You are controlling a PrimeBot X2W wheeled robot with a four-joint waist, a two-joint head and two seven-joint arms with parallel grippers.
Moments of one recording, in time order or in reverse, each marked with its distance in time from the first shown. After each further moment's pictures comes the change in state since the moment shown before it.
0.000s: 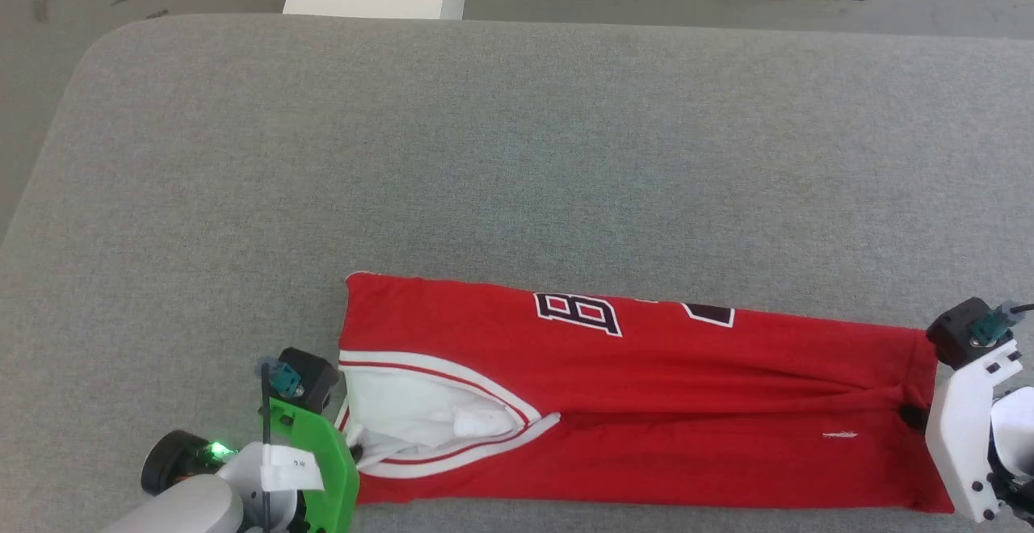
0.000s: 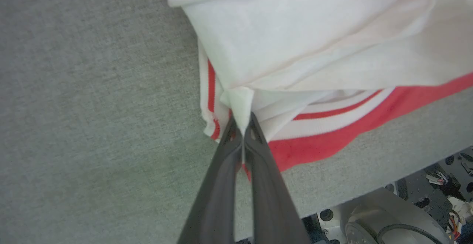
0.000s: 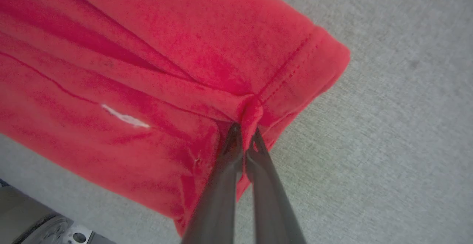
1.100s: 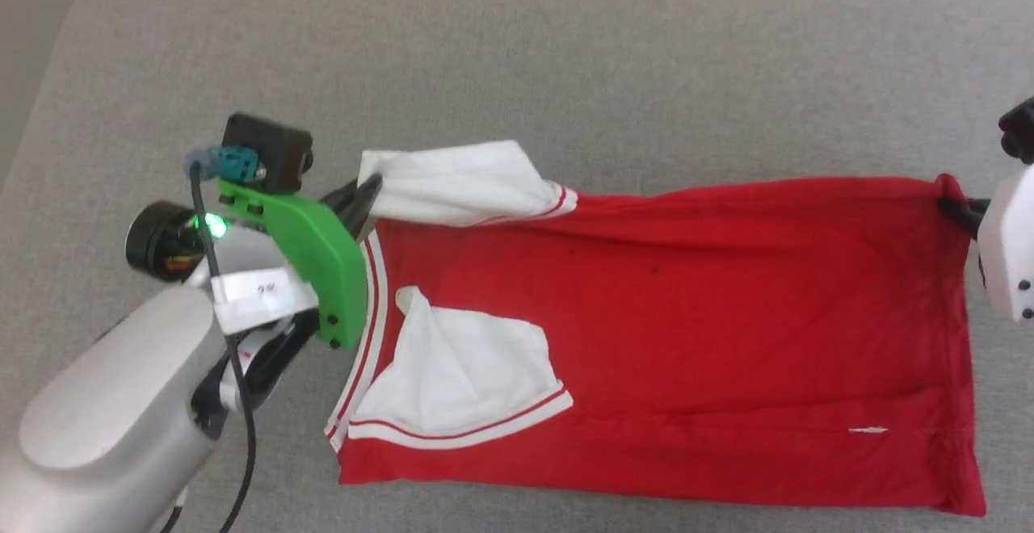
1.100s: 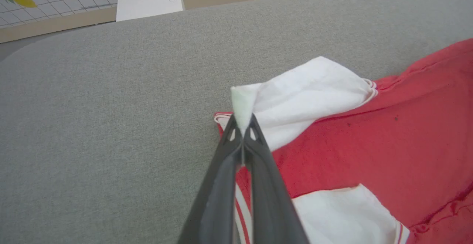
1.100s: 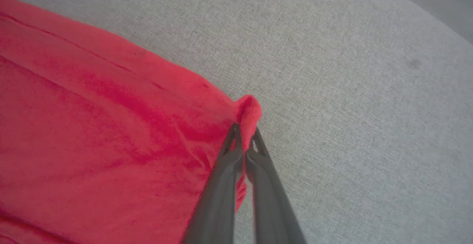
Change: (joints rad) left arm -0.306 -0.106 0.167 -0.015 0.063 -0.012 -0.138; right arm -0.506 -0.059 0.197 0.258 0.162 0.000 -0.167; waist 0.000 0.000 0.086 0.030
